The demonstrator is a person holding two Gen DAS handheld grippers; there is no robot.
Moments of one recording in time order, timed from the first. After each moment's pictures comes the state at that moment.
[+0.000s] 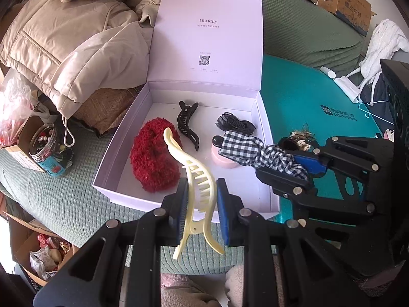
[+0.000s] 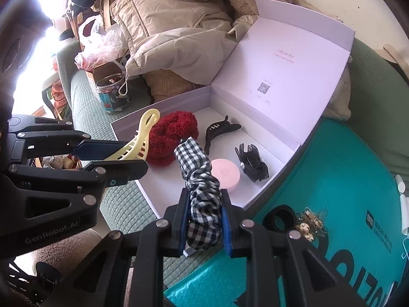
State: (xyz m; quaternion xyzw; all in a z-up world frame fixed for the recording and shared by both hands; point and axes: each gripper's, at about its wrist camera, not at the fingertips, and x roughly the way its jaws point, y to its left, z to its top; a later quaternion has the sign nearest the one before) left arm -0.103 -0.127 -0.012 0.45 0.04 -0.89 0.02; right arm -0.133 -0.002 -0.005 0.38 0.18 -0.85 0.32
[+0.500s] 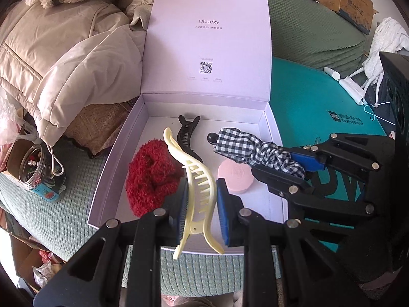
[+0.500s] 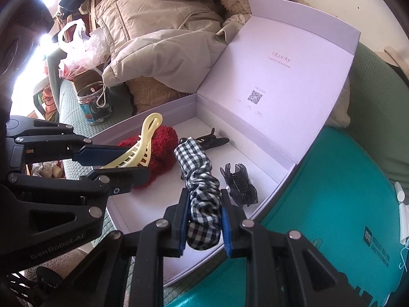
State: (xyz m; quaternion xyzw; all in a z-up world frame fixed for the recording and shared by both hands) left arm -0.151 -0.136 -0.021 0.45 0.03 -0.89 0.02; right arm -0.176 -0.015 -0.012 0.38 0.18 -0.85 0.31
